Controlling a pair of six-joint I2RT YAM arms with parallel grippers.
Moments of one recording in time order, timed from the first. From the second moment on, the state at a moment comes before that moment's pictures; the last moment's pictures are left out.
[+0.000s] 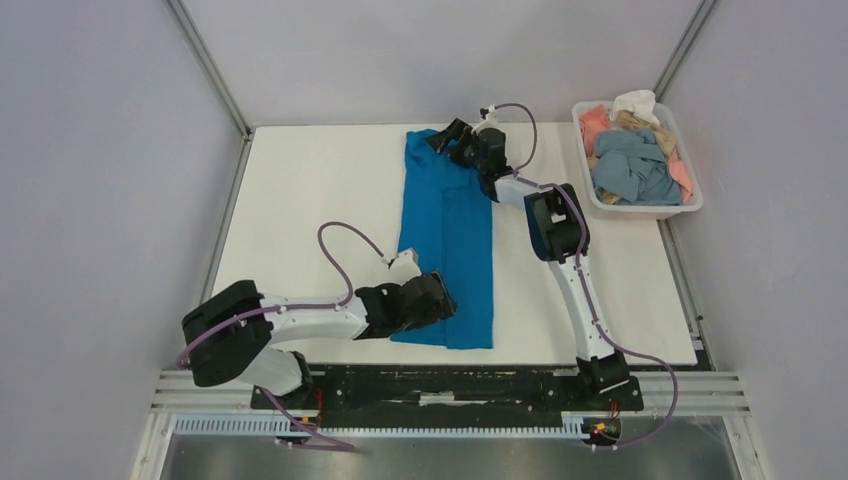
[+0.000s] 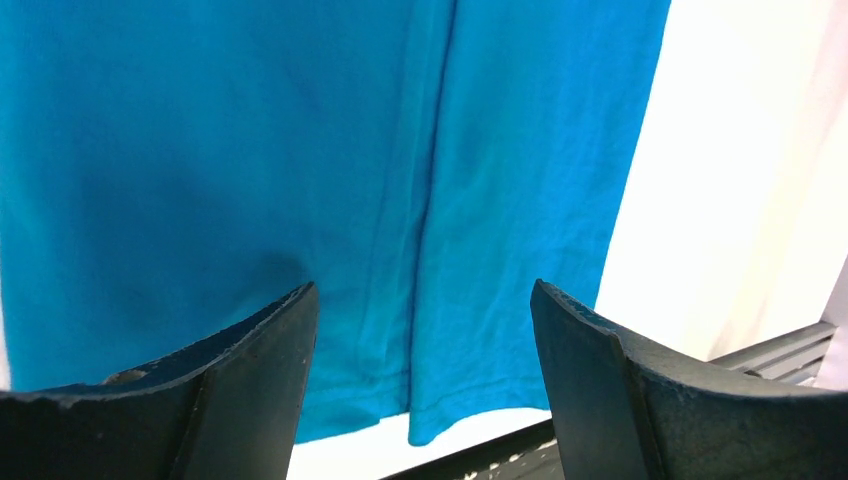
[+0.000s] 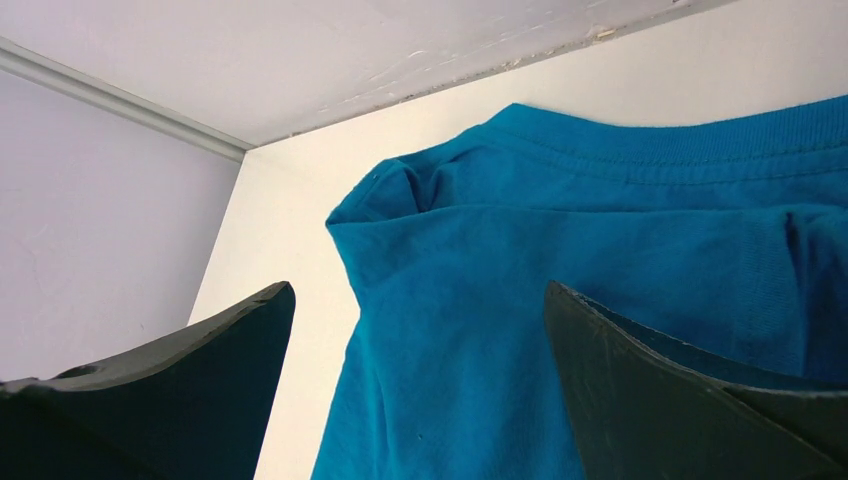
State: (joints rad) left arm -1.09 1.43 0.65 -0.10 -0.33 -1.28; right arm 0.34 2.67 1.98 0.55 -0.26 0.78
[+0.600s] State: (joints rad) left arm -1.24 1.10 0.64 -0.32 -0.61 -1.19; right arm 0.40 1.84 1.41 0.28 -0.20 0.42
